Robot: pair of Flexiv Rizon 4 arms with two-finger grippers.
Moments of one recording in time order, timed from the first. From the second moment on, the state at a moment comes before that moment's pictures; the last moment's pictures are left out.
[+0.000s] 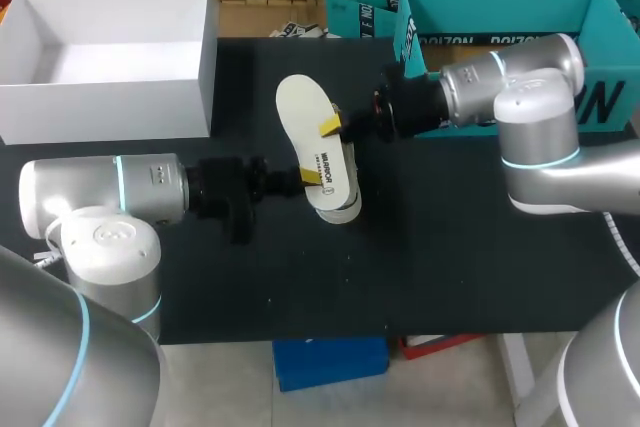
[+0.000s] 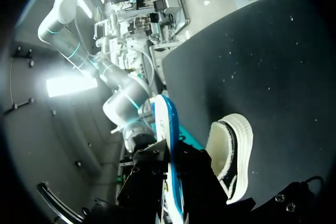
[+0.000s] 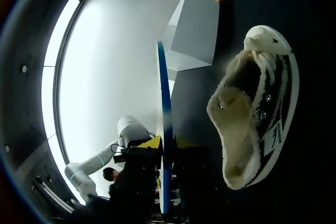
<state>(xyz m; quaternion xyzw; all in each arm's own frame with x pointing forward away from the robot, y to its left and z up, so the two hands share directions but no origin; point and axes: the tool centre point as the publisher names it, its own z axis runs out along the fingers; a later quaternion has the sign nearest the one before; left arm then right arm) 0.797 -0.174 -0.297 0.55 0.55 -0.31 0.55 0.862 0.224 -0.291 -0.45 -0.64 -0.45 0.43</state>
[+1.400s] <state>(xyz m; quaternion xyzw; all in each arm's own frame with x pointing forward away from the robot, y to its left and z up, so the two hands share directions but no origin) 0.803 -0.161 -0.216 0.64 0.63 -0.18 0.39 0.865 0.225 -0.293 -0.45 -0.64 -0.45 0.43</state>
